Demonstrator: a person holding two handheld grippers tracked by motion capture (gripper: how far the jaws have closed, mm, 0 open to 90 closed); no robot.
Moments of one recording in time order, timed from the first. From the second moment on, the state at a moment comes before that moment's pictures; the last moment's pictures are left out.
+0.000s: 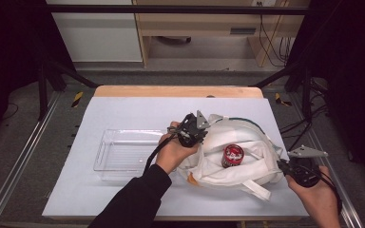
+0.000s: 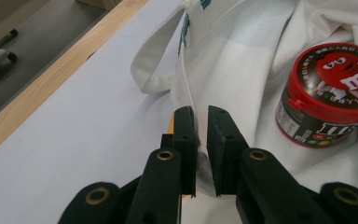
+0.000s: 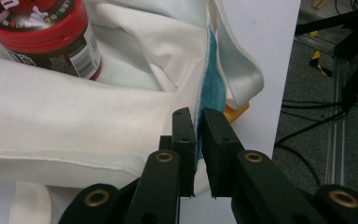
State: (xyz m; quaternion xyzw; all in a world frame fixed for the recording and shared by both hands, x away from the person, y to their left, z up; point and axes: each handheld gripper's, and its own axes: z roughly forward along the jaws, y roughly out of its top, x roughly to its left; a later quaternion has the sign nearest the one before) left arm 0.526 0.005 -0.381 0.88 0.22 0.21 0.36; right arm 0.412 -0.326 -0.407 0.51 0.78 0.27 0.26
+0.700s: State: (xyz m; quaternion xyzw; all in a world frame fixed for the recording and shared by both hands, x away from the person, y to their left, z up) left arm 0.533 0.015 -0.401 0.89 0.24 0.20 0.33; right arm 0.408 -0.335 -0.417 0.50 0.79 0.25 0.25
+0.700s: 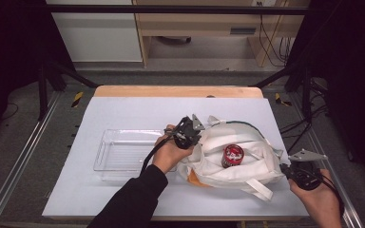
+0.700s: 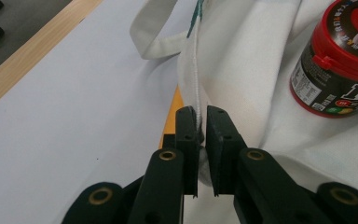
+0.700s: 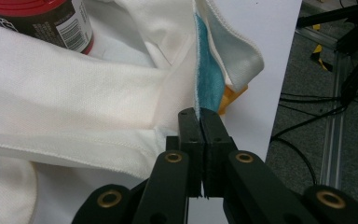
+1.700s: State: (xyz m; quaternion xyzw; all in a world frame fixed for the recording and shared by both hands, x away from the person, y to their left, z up) left arm 0.530 0.009 -0.409 0.91 0.23 0.20 0.28; right arm 0.394 -0.352 -0.444 0.51 0.78 0.27 0.24
